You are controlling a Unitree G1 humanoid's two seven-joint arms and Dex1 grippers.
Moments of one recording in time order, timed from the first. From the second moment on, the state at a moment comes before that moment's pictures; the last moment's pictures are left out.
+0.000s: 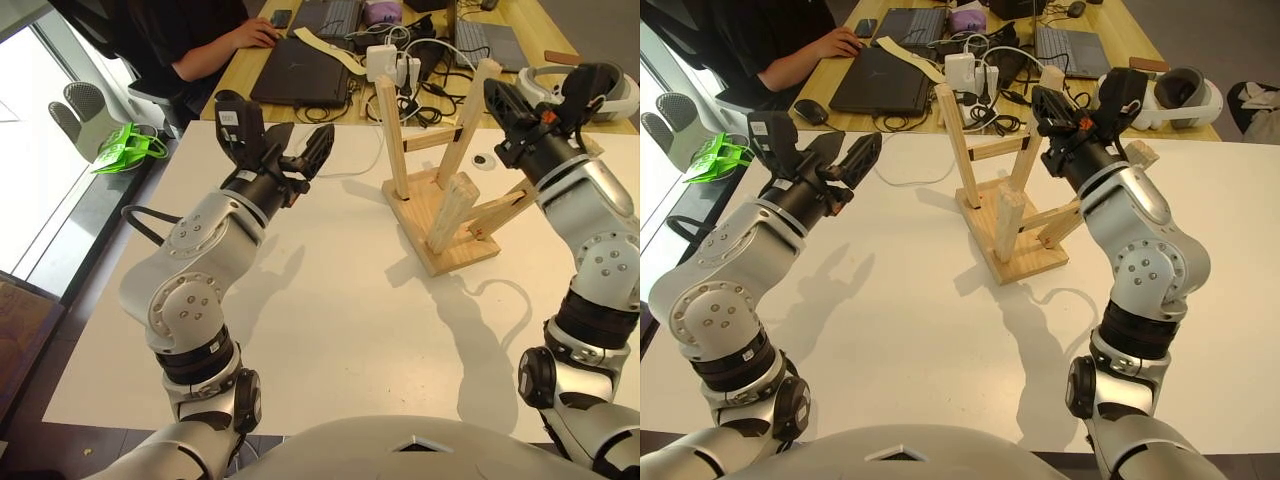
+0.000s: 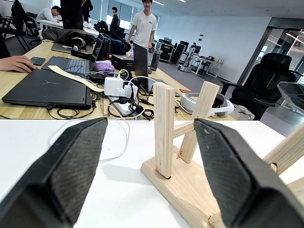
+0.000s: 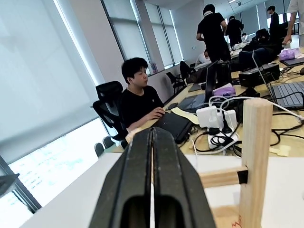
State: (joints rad) left arm -0.39 0.18 0.21 -0.66 -0.72 1.08 0.06; right arm -0.46 -0.29 -0.26 -0.35 0.76 0.87 0.09
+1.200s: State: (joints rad) left arm -0.37 0.18 0.14 -0.65 -0.66 1.04 0.05; right arm -0.36 -0.47 -0.36 0.16 0.56 0.72 0.19
